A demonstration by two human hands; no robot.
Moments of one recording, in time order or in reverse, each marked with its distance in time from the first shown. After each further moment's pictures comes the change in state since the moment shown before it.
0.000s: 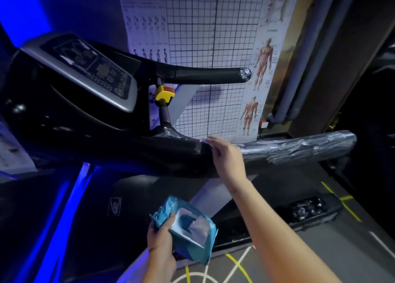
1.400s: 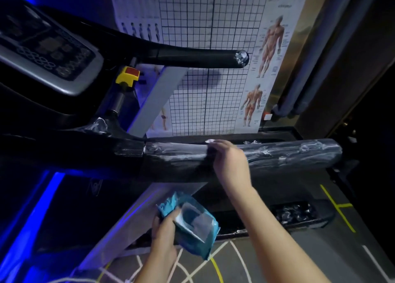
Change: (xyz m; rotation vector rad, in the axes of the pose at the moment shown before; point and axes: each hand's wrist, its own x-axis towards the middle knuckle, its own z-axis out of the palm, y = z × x) left_hand -0.021 -0.155 0.156 0.180 0.045 -0.177; right_hand 0.027 0.171 -0.100 -0.097 -0.179 0.087
